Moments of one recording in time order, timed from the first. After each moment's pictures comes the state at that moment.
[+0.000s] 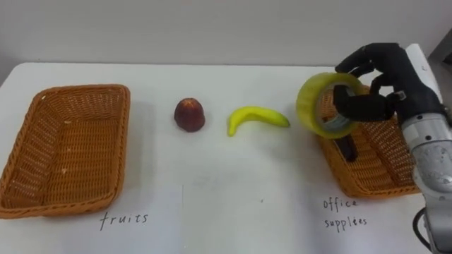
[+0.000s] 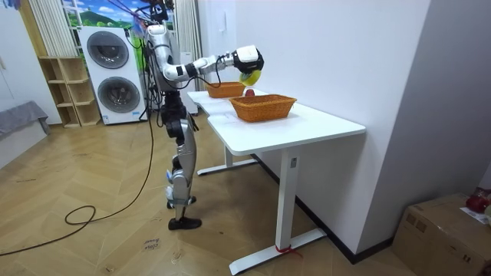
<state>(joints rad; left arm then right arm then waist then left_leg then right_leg) 0.23 0.19 0.13 1.00 0.29 0.07 0.25 -0.09 -0.39 -0.14 -0.13 -0.34 0.10 0.04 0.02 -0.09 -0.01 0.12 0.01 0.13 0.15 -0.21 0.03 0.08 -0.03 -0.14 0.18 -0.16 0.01</state>
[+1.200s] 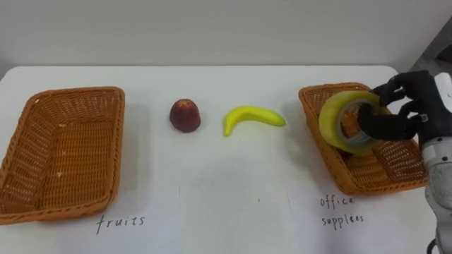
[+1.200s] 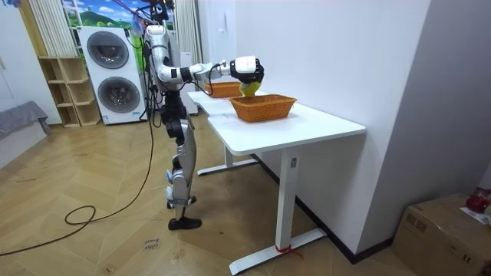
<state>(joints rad) 0.28 0.20 0.20 0.97 0.32 0.12 0.25 -0.01 -0.40 -0.18 -0.05 -0.37 0.13 -0.03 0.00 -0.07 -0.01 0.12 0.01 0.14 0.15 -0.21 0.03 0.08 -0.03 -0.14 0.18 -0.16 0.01</state>
